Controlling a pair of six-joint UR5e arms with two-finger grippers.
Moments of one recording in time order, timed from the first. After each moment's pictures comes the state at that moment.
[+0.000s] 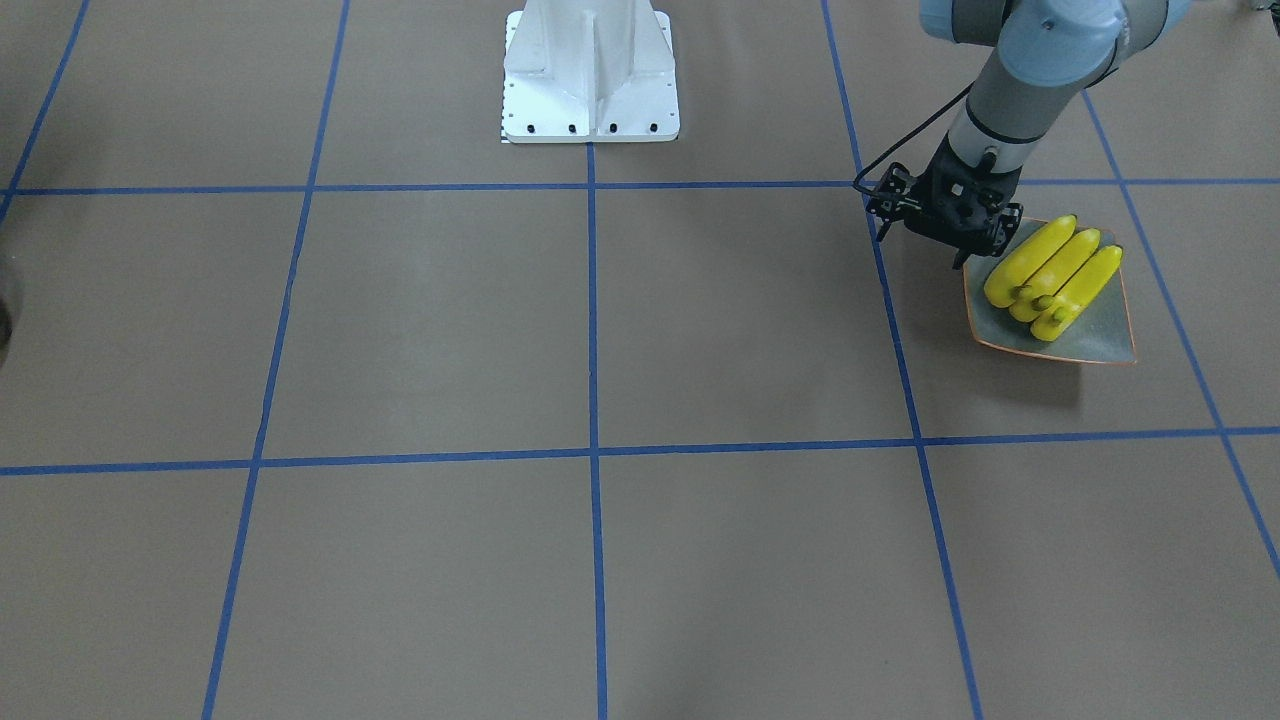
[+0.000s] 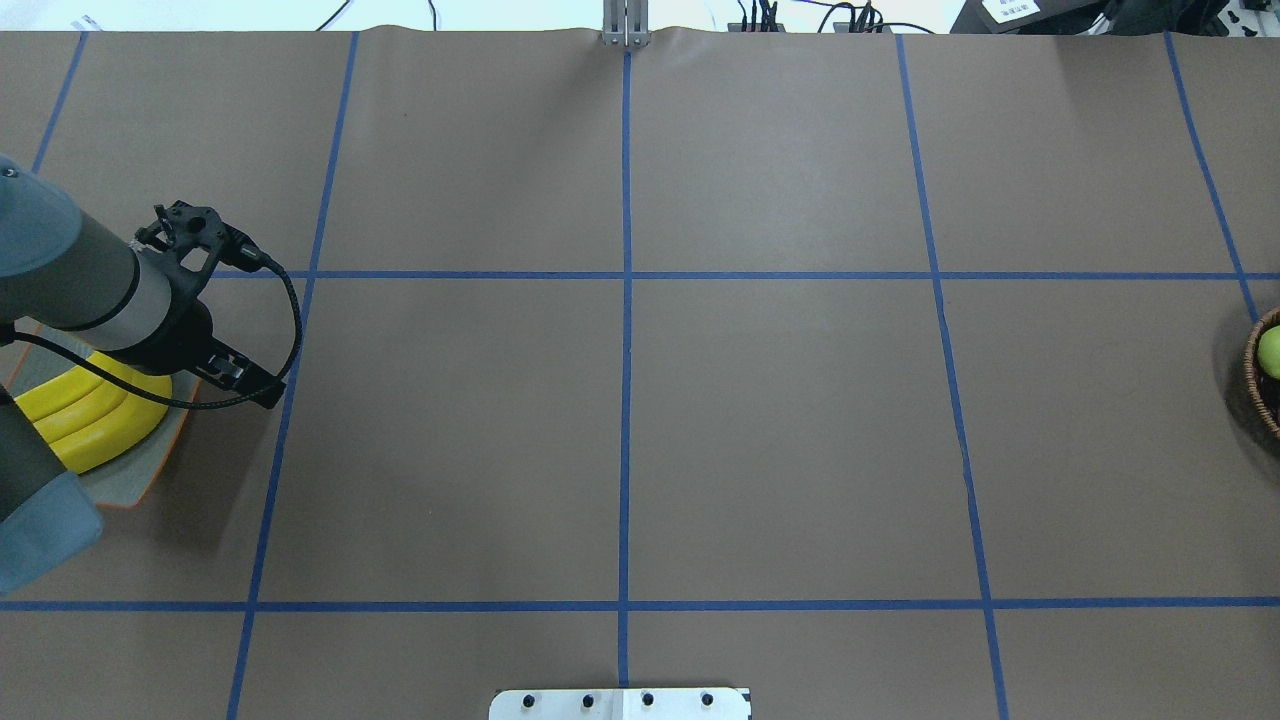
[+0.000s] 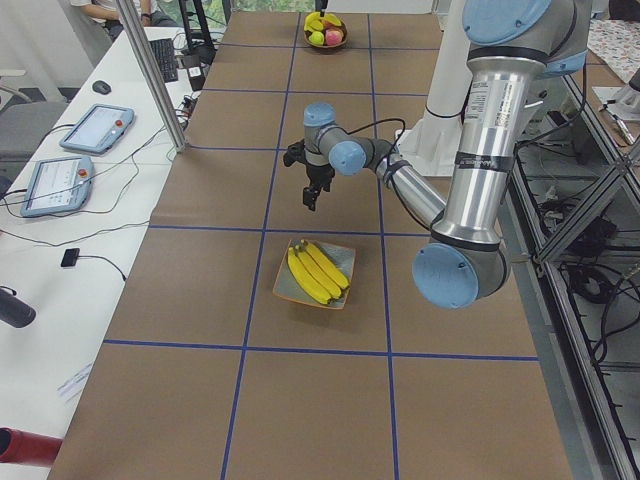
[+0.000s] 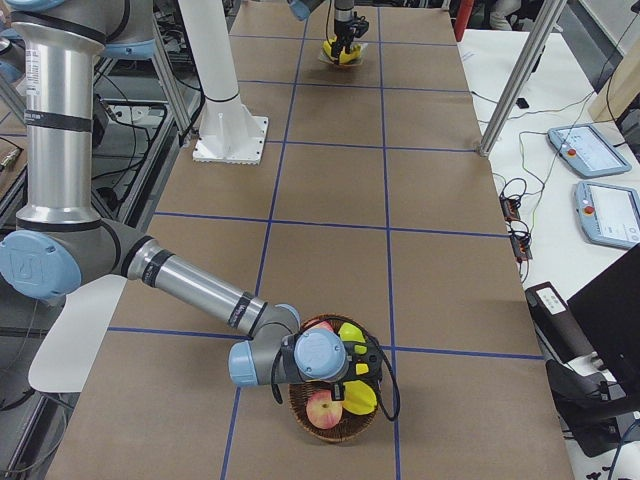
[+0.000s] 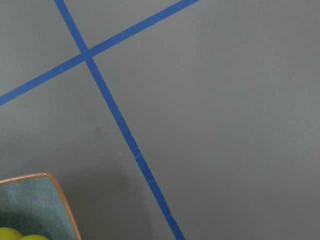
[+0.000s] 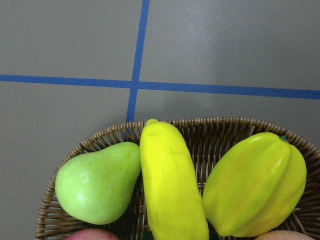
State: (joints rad) left arm -0.77 -1.73 -2.04 -1.57 -2.06 -0.50; right arm 1.68 -1.67 1.28 -0.94 2.59 0.03
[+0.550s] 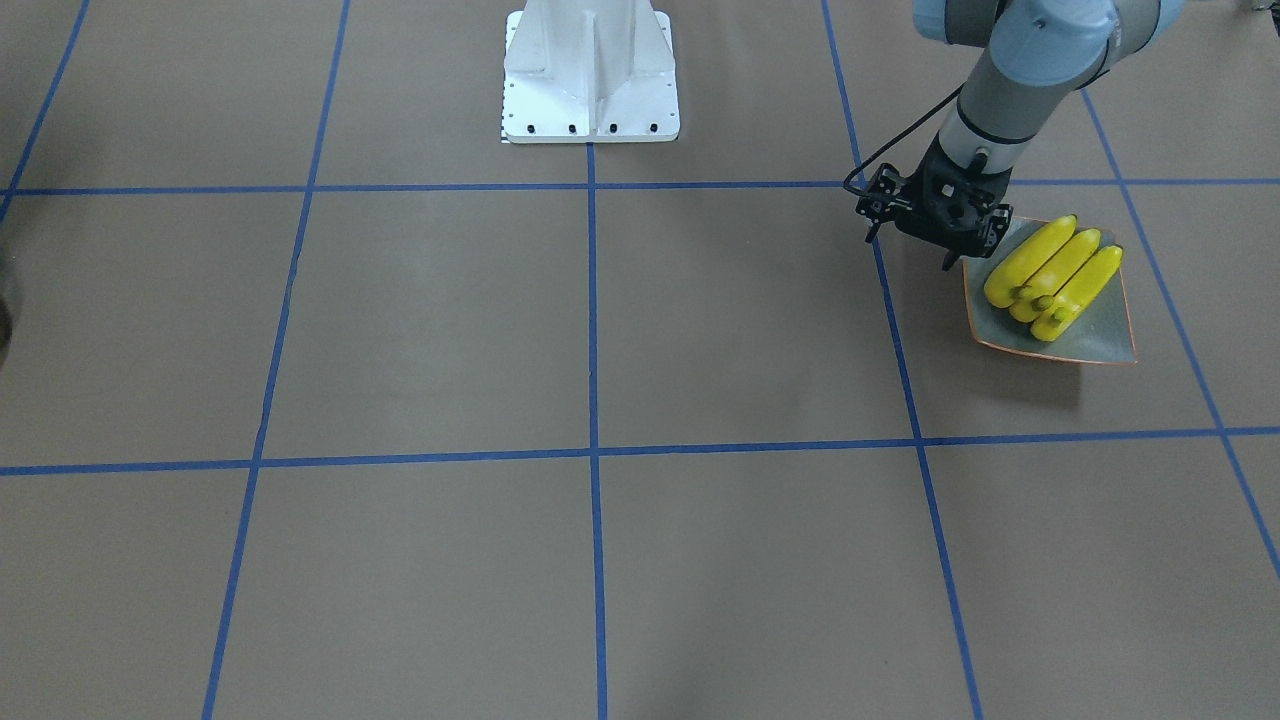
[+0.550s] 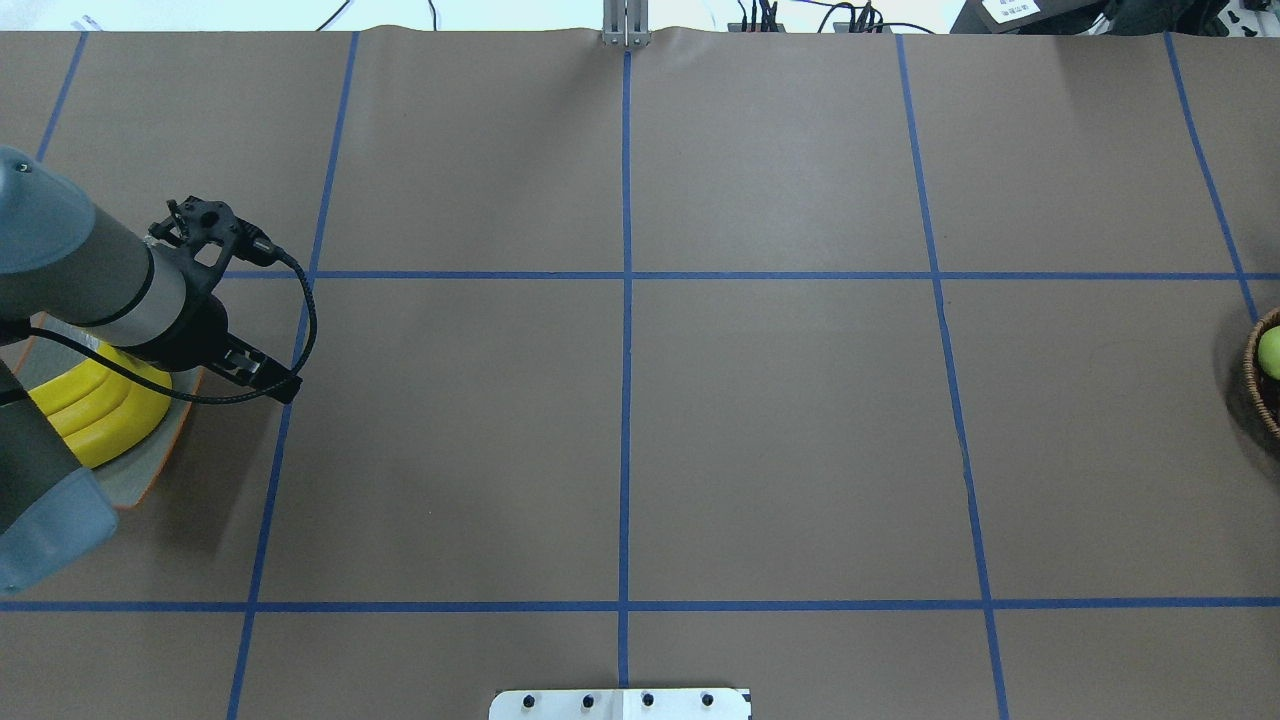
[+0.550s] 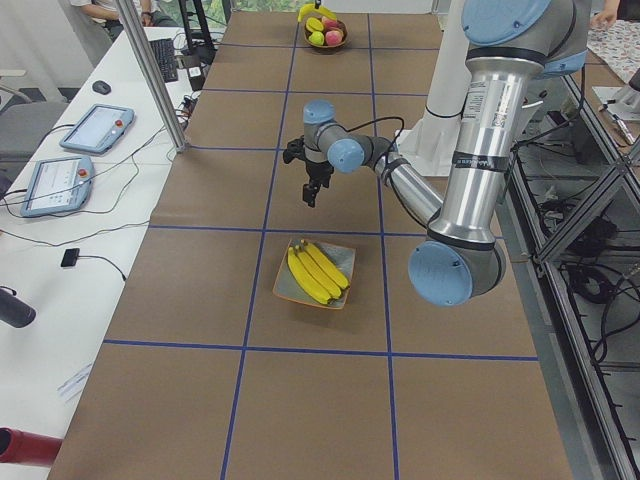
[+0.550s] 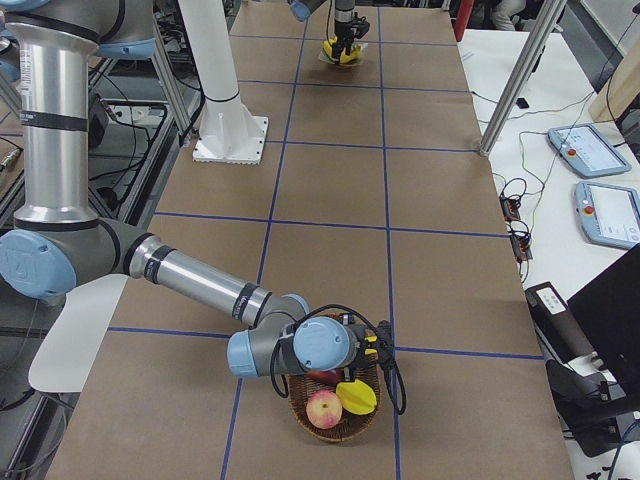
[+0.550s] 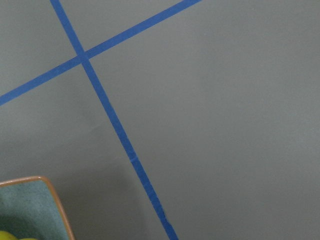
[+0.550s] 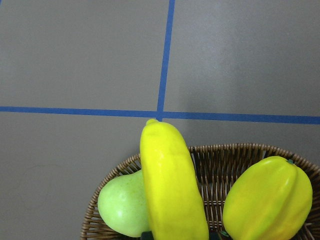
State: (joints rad) left arm -0.76 -1.76 -2.03 -1.58 -2.07 -0.53; right arm 1.69 -1.64 1.34 -0.98 2.65 0.18
